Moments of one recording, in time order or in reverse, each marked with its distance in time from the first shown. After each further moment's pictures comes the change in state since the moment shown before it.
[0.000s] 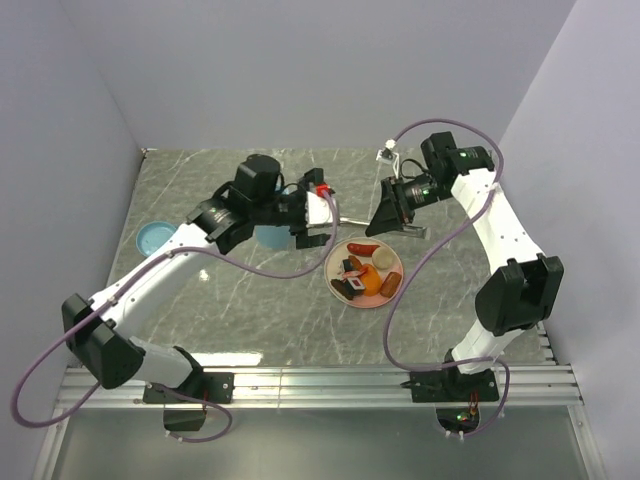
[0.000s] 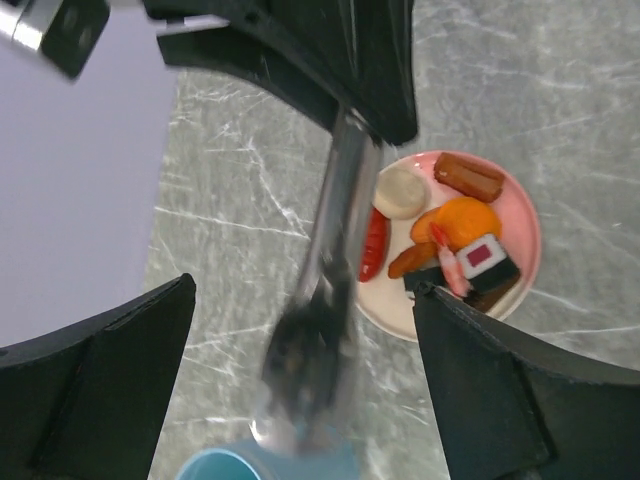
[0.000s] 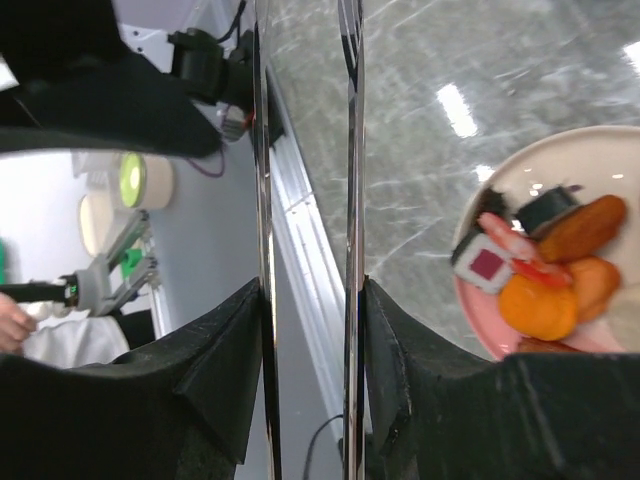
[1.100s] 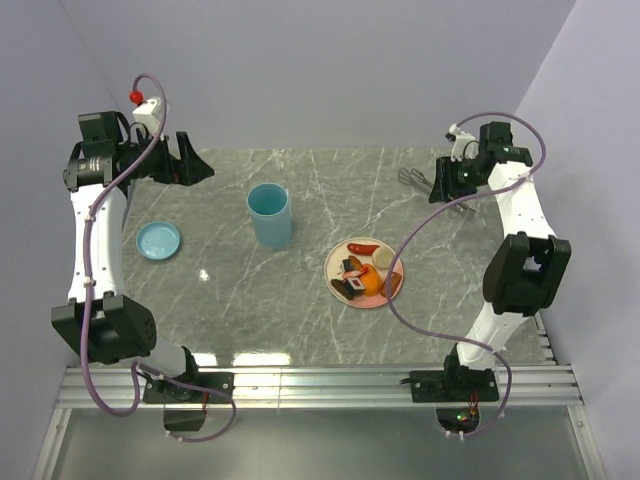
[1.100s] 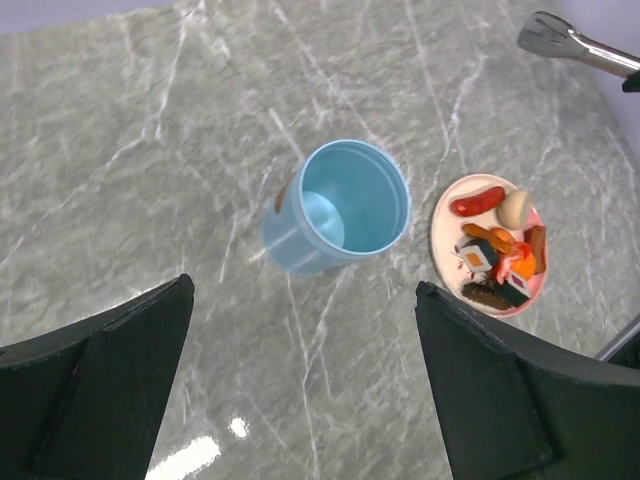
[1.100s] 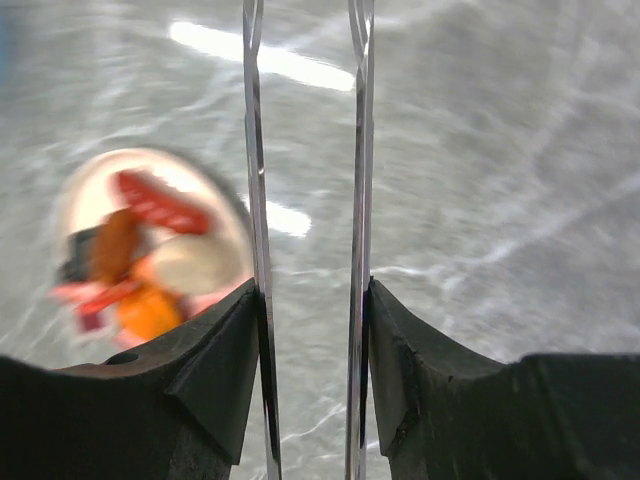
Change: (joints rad) left arm 0.888 0.125 0.297 -0.412 0.170 -0.637; right arm -0.318 0.142 -0.019 0.399 0.683 0.190
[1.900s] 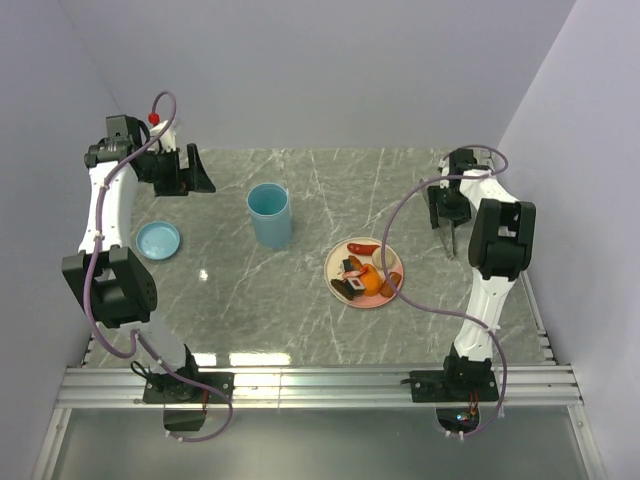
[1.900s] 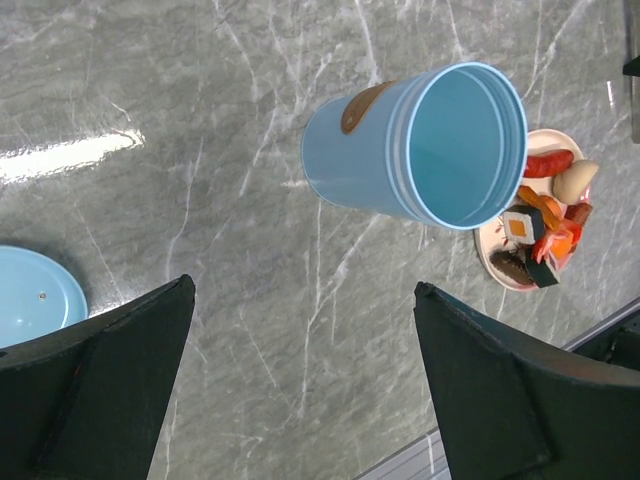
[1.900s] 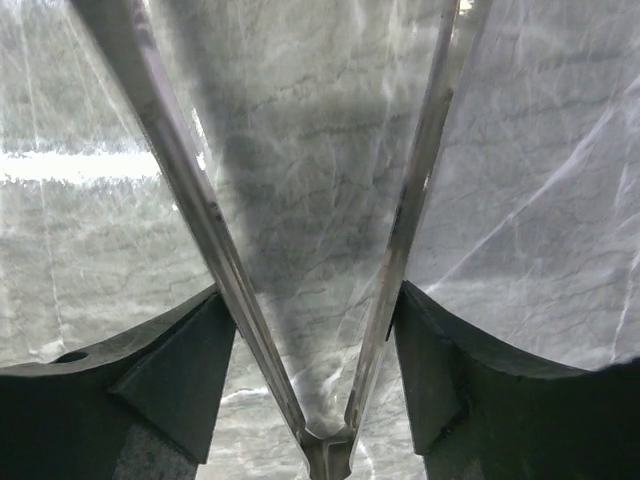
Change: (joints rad) left arm -0.010 0.241 0.067 -0.174 -0.151 -0.022; right arm 0.037 0.359 0.003 0.166 0.425 0.108
